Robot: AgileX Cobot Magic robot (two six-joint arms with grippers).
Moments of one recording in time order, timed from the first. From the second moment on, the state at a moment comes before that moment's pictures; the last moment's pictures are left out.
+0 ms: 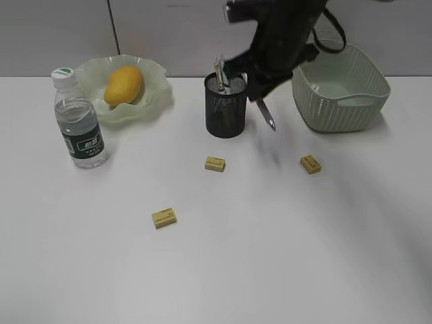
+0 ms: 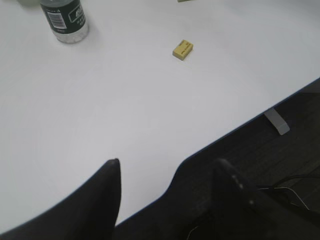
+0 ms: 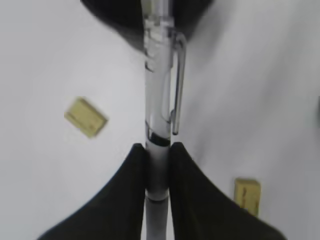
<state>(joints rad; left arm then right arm) -0.60 0.24 -0.54 0.01 1.10 -0.08 0.48 2.20 -1.89 0.04 1.00 0.00</state>
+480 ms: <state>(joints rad) -0.60 0.24 -0.54 0.01 1.10 -0.08 0.48 2.19 -2.09 0.07 0.65 0.00</state>
